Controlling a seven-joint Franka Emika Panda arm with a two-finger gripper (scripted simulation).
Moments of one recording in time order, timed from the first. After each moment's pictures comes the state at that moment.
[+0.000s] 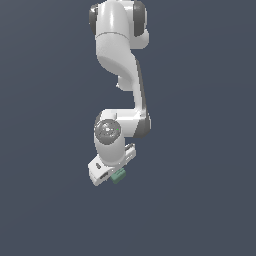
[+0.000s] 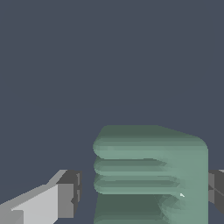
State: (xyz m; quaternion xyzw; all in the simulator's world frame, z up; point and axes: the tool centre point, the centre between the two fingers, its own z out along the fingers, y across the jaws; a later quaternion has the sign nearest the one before) arm 0.098 -0.052 0.054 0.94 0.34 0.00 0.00
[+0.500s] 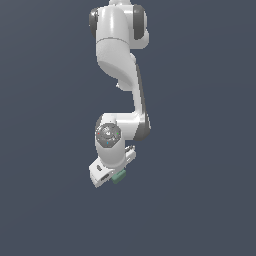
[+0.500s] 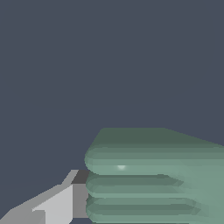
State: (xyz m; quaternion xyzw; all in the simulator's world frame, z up) arm 0.099 -0.052 0.040 0.94 0.34 0.00 0.00
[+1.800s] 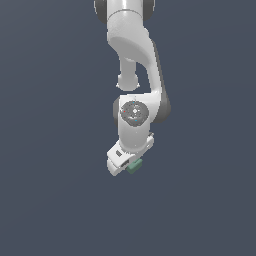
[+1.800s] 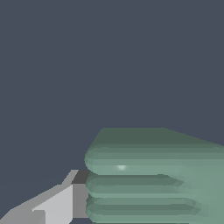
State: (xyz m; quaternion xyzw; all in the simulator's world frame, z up) arm 0.077 0.016 0.100 0.94 0.34 0.00 0.00
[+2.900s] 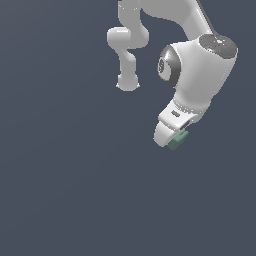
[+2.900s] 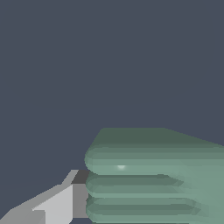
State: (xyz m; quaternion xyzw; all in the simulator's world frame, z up) arm 0.036 0.164 0.230 0.94 0.34 0.00 0.00
